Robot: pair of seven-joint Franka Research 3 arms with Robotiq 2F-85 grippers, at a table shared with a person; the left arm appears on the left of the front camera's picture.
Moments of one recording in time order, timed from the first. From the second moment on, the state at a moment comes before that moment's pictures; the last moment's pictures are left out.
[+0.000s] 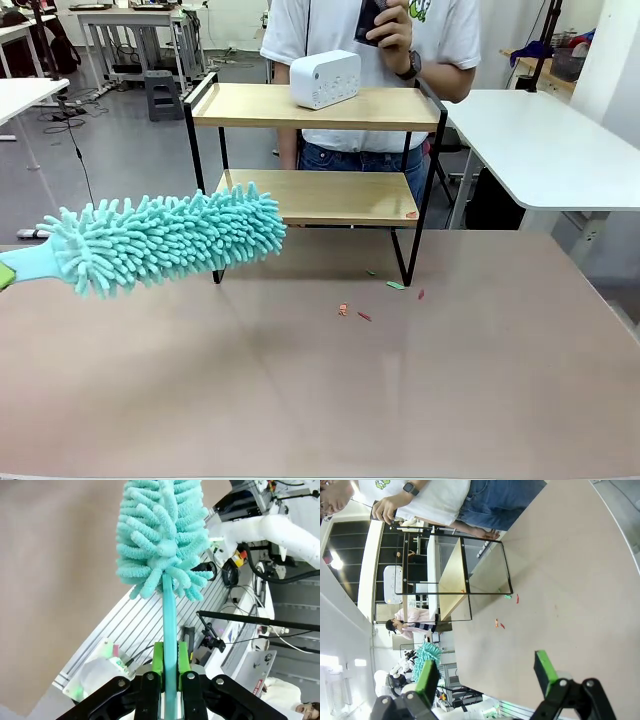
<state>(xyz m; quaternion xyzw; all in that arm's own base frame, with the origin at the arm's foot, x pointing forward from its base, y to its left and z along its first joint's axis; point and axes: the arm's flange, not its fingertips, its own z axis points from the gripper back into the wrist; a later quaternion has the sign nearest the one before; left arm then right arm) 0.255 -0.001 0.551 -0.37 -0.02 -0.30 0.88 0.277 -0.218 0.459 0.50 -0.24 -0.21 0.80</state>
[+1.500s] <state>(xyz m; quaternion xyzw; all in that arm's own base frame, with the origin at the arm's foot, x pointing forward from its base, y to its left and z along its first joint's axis) 0.409 -0.228 0.533 -0.30 -0.06 -0.28 0.91 0.277 -0.219 0.459 0.50 -0.24 -0.21 0.80</state>
